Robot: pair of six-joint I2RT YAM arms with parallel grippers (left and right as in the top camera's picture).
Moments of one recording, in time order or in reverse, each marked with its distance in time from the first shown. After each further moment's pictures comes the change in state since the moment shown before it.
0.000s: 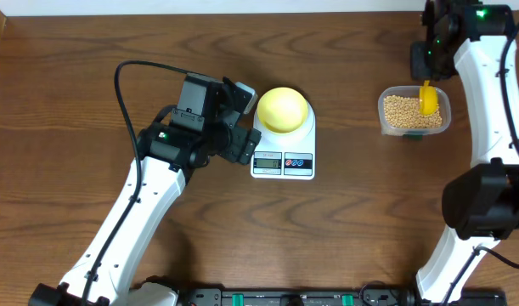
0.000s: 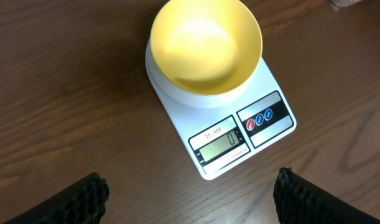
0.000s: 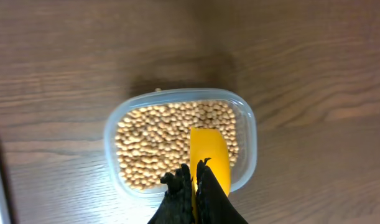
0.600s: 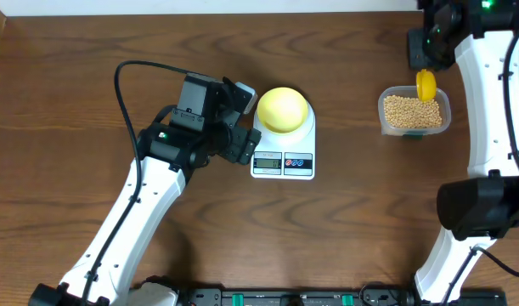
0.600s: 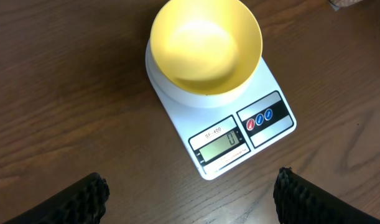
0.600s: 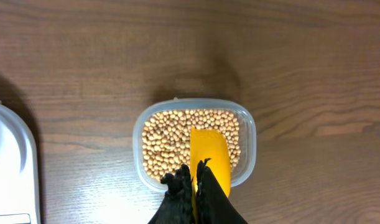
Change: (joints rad) left arm 0.000 0.000 0.000 0.000 0.000 0.000; right arm 0.057 0.000 0.174 -0.106 -0.004 -0.026
